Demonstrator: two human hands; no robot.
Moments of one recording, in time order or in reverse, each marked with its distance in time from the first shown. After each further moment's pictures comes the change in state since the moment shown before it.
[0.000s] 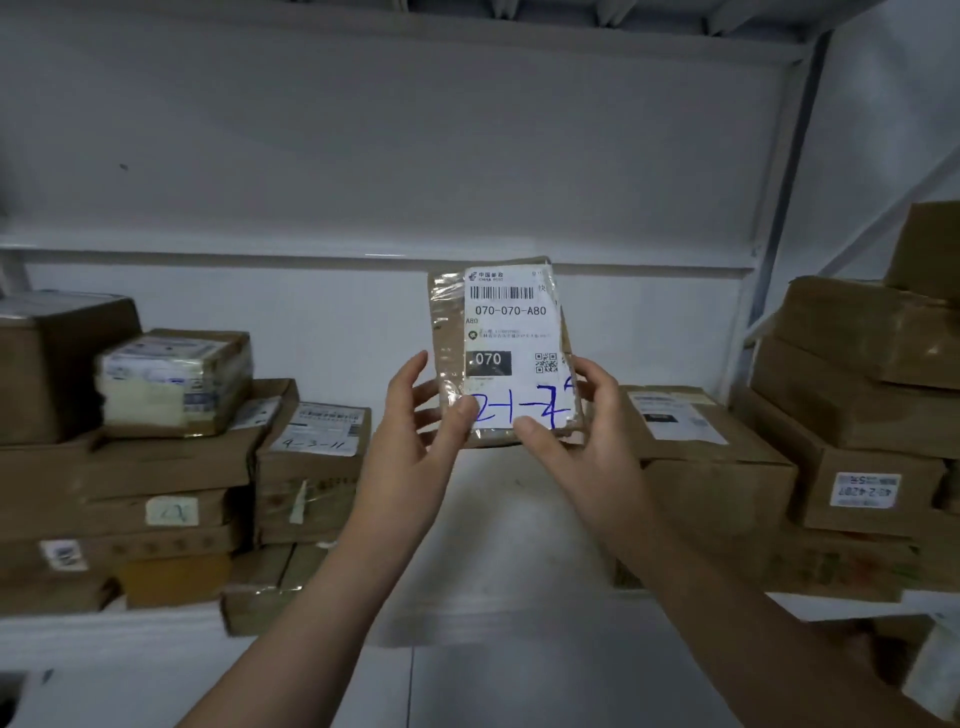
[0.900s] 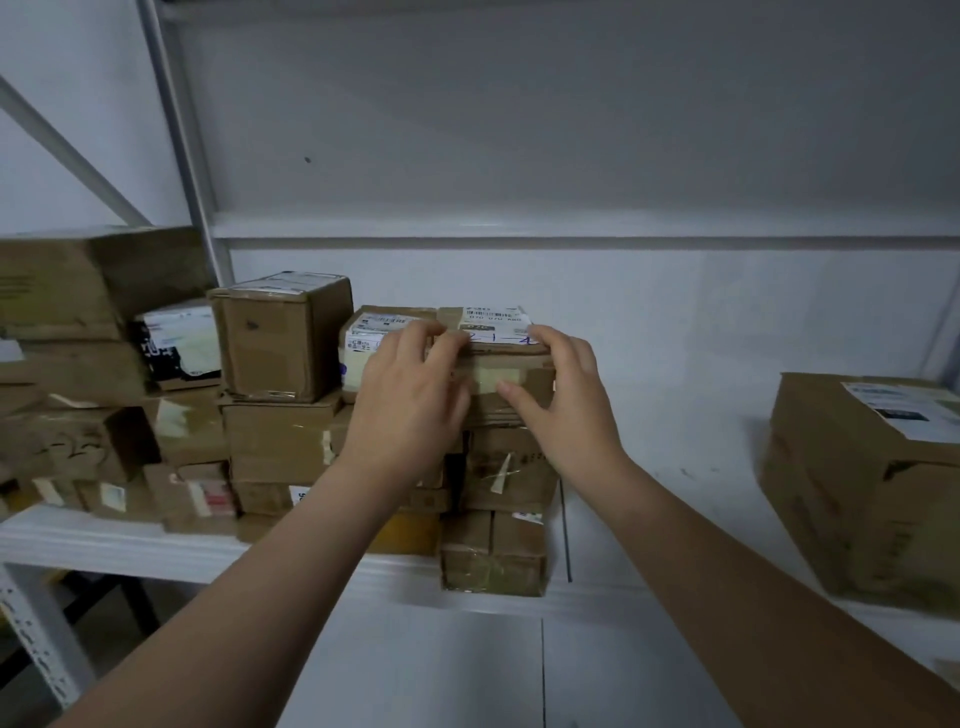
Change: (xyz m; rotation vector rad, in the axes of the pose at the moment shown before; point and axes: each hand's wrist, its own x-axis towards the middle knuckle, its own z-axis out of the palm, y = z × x) left_hand 0.030 -0.015 -0.185 1.190 0.049 0.323; right_hand 0.025 -0.017 0.194 -0.292 -0.133 -0.089
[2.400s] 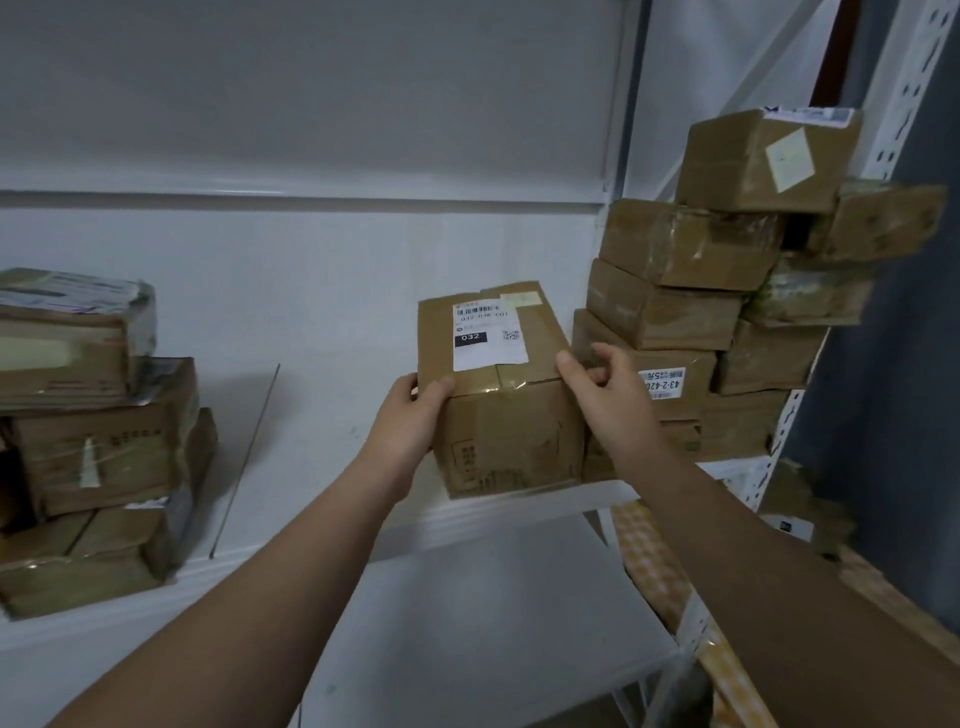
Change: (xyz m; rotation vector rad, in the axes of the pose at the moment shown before) left_hand -0.006 0.307 0.125 -1.347 -0.570 -0.682; right_hand -0.110 0.138 -0.315 -0.029 0.304 0.589
